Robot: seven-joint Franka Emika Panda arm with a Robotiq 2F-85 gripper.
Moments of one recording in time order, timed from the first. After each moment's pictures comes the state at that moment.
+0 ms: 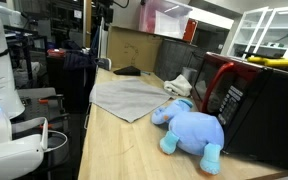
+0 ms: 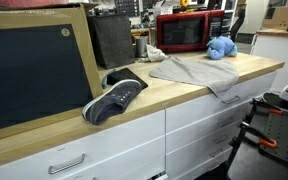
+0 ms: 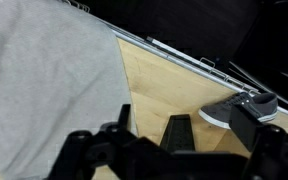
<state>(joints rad) 0.09 -0.49 -0.02 -2.30 0.19 1.86 -0.05</state>
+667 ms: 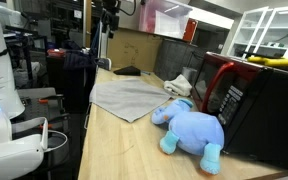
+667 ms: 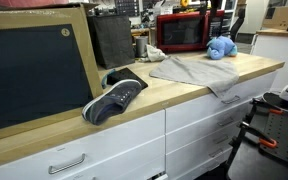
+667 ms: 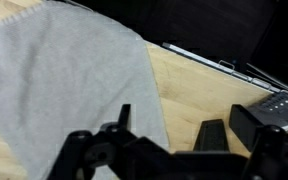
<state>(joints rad) 0.02 -0.41 -0.06 -2.31 0.14 1.88 -0.09</state>
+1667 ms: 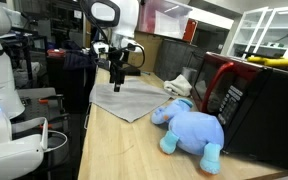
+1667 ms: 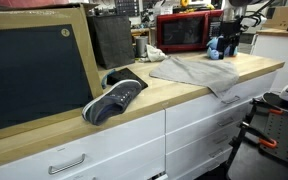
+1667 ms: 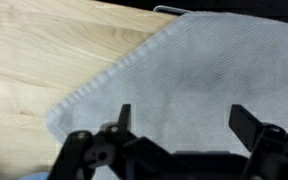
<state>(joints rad) -0.21 -0.16 -0.25 -2.57 -0.08 2.39 -0.19</state>
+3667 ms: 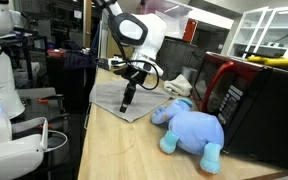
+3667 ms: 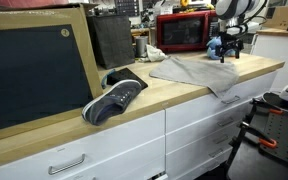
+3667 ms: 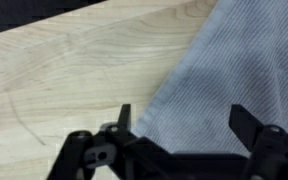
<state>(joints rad) -0.29 0.18 -0.30 -2.27 -0.12 2.23 0.10</state>
